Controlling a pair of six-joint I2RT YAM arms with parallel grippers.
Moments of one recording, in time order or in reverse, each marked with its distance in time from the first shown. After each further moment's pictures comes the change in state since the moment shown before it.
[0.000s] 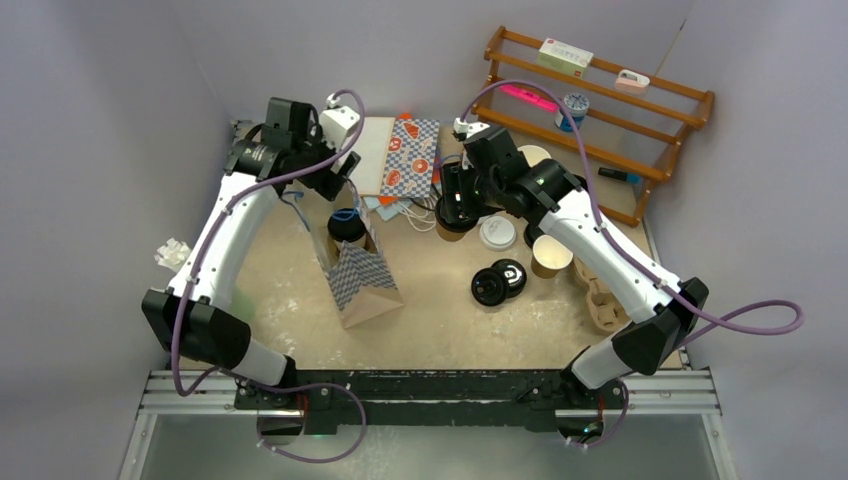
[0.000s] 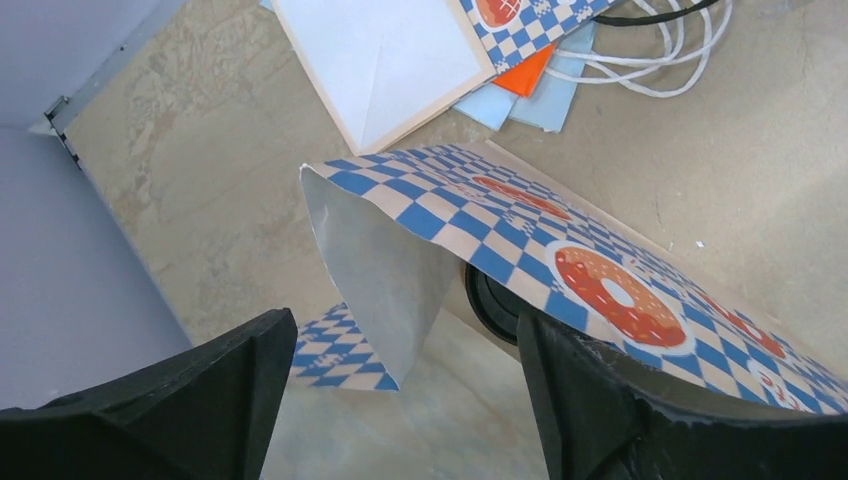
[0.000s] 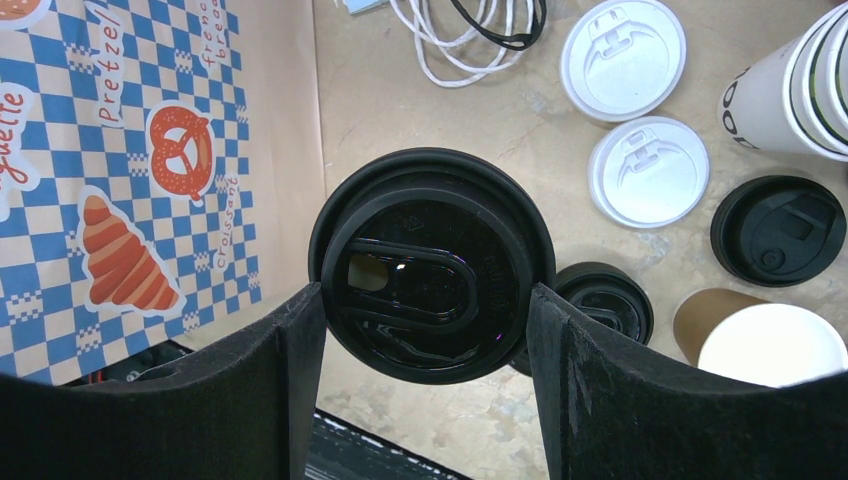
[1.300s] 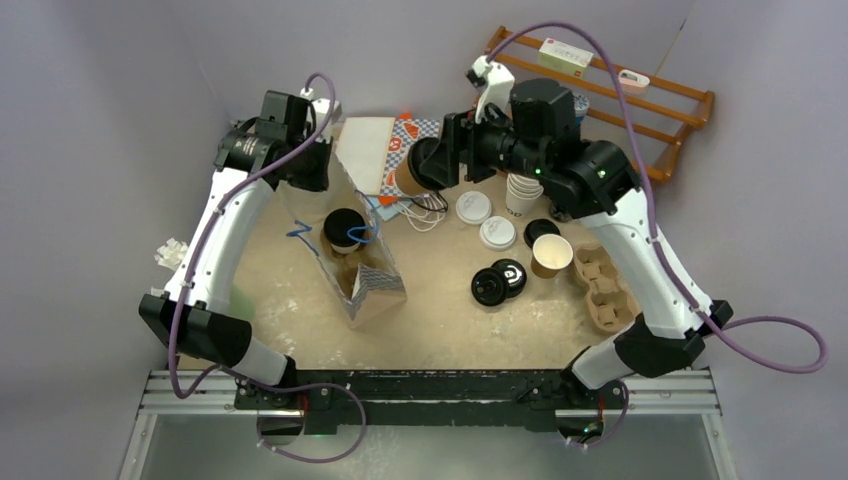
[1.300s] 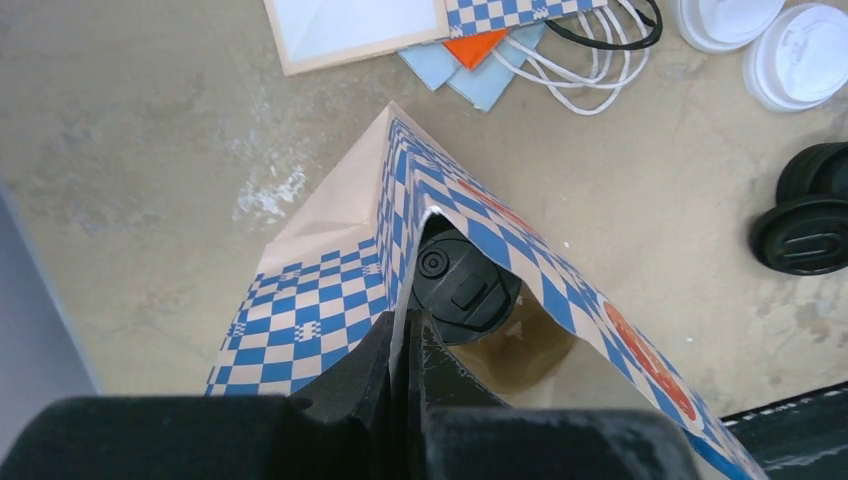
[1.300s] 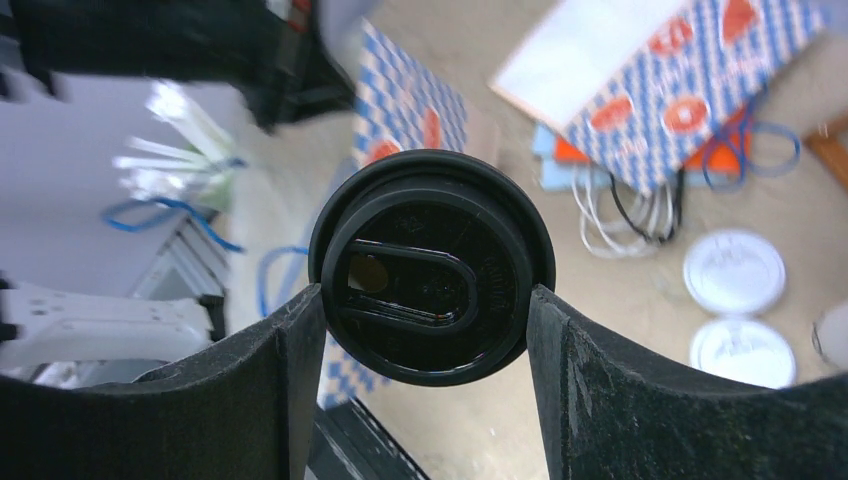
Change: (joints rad) left arm -0.011 0.023 0.132 -0.195 -0.019 -0.369; right arm 0.002 -0.026 0.309 0.034 -0.240 -0.037
